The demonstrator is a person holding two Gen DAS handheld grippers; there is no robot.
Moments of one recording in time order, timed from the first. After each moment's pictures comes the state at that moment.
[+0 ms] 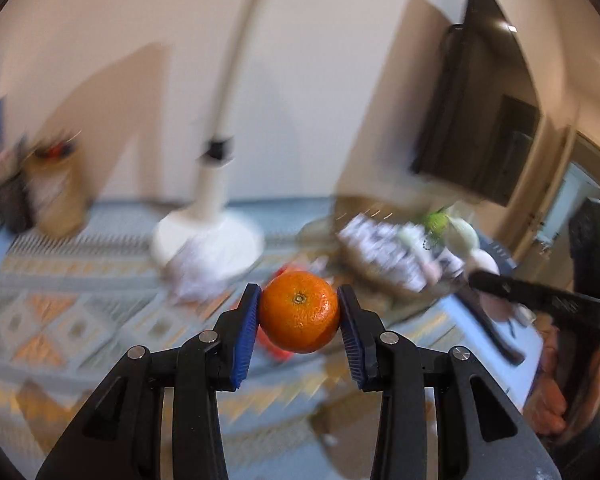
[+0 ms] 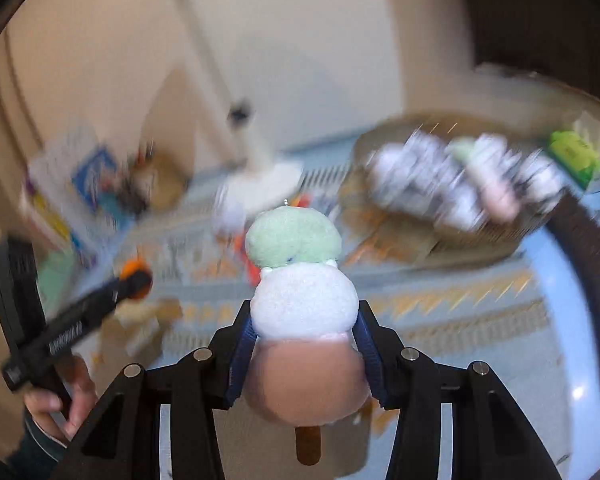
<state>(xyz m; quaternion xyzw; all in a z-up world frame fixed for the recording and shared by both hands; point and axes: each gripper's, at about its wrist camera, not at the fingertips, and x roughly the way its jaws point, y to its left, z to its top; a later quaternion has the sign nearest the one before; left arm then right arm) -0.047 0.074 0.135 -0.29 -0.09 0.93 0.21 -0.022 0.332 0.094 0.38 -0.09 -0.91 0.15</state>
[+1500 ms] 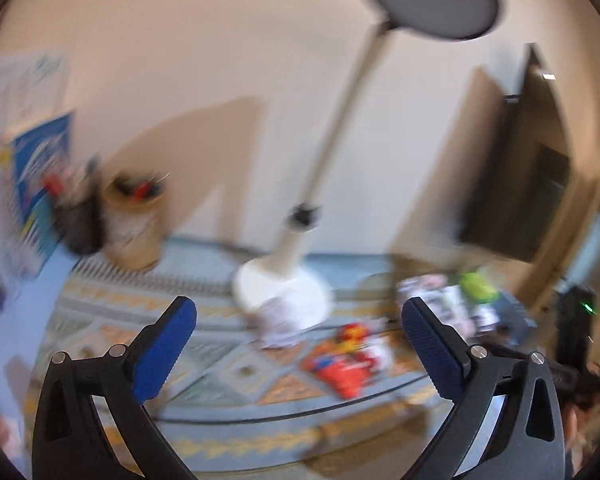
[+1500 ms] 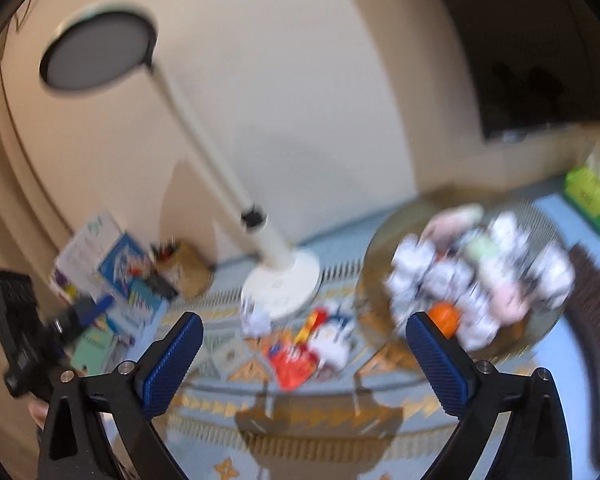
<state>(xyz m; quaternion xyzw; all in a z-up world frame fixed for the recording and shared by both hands) -0.044 -0.040 0.152 -0.27 -0.15 0.95 0.09 -0.068 0.329 0.152 0.34 -0.15 -0.91 0.19</state>
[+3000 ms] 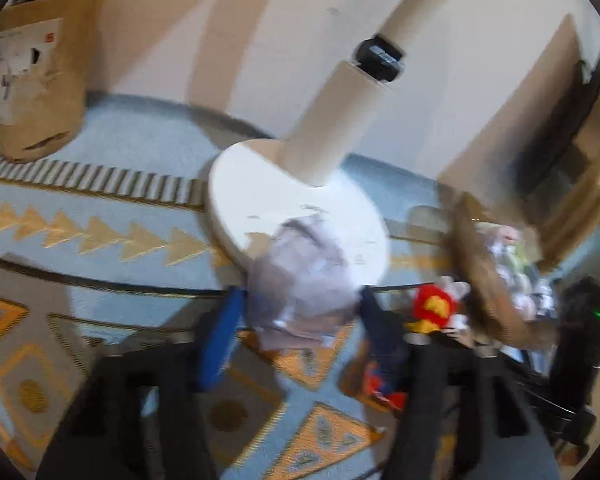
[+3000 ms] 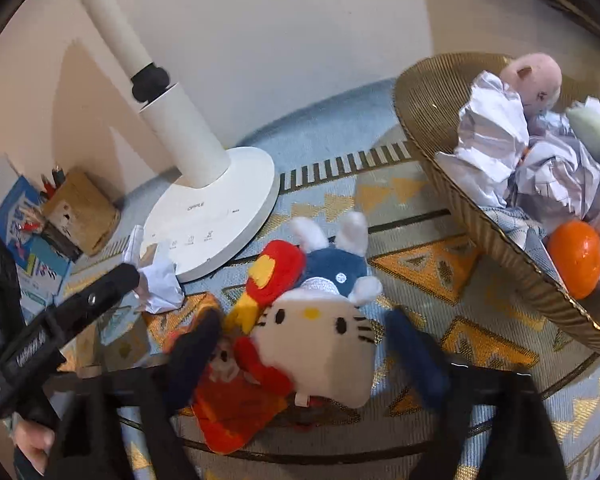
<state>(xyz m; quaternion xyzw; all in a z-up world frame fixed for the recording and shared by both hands) -0.179 -0.017 0.015 -0.39 -0.20 0.88 0.15 -0.175 0.253 0.004 0.44 -0.11 -0.88 0.11</state>
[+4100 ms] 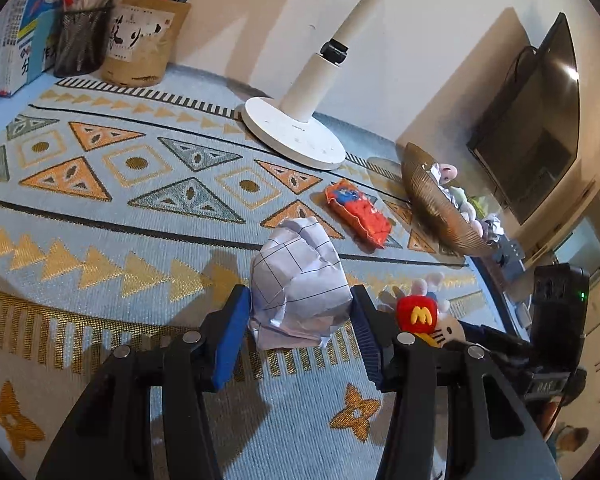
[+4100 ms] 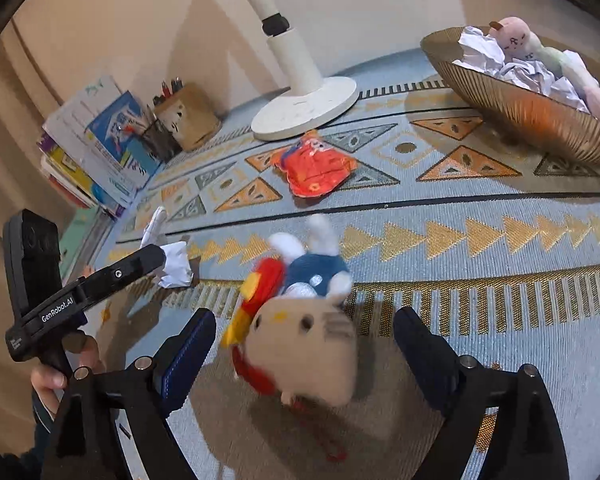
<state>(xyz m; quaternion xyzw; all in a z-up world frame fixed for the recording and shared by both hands) -0.003 -0.022 0.025 -0.38 -0.21 0.89 0.15 -0.029 0.278 0.000 0.46 -0.09 -0.85 0.26</state>
